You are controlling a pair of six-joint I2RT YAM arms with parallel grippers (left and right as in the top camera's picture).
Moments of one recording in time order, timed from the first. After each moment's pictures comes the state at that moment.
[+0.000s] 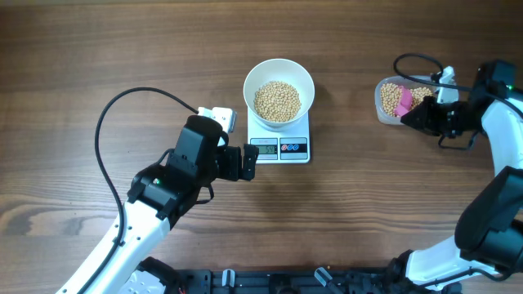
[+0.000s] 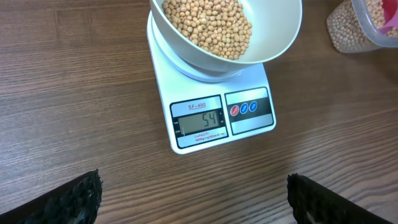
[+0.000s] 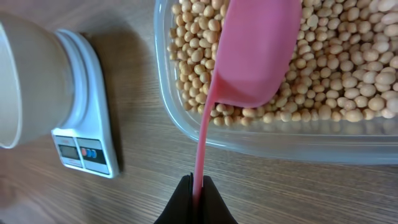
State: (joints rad) left arm -0.50 1.12 0.81 -0.55 0.08 -0.35; right arm -0.39 1.75 1.26 -0.94 -0.60 -0.19
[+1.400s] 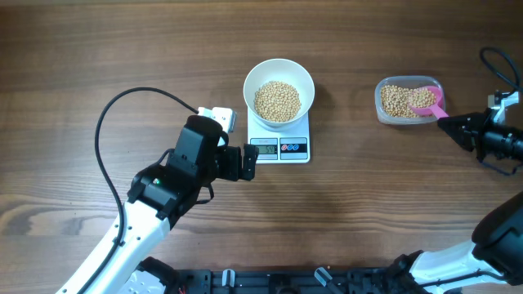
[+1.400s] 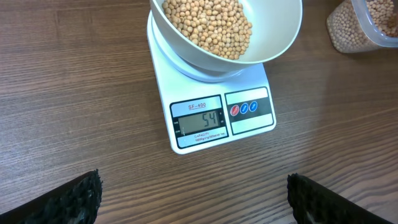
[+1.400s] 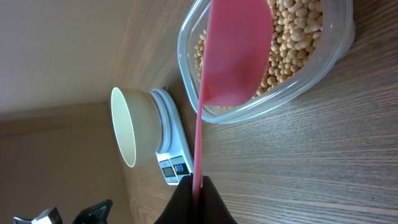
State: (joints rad) left arm -0.50 1.12 0.81 -0.55 0.08 -0.35; right arm -0.73 1.76 1.26 -1.08 -0.98 -0.14
